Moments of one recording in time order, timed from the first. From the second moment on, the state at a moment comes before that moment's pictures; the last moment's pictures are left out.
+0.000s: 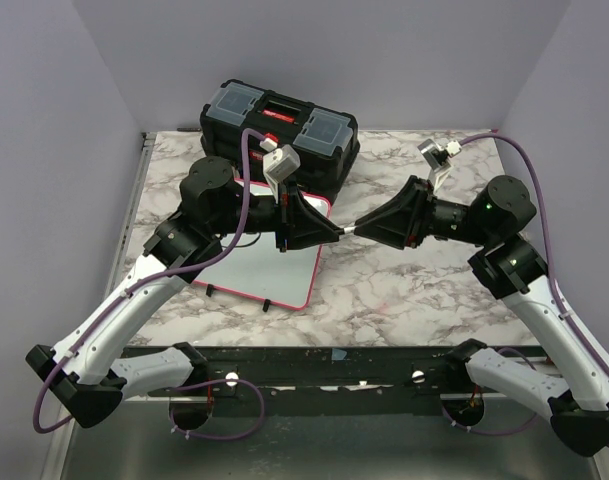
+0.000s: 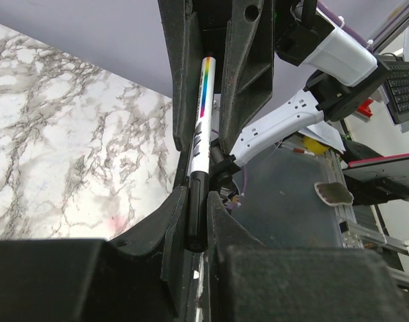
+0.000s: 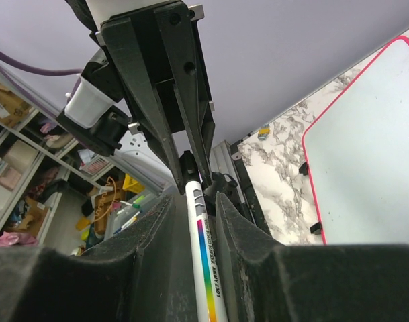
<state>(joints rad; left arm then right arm) -0.70 1.11 1.30 -0.23 0.80 -0.42 0.53 0.93 1.11 -0.05 -0.84 0.70</state>
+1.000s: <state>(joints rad) -0.65 1.09 1.24 -0.20 0.82 -0.42 0.54 0.94 1.08 -0.08 -0.80 0.69</state>
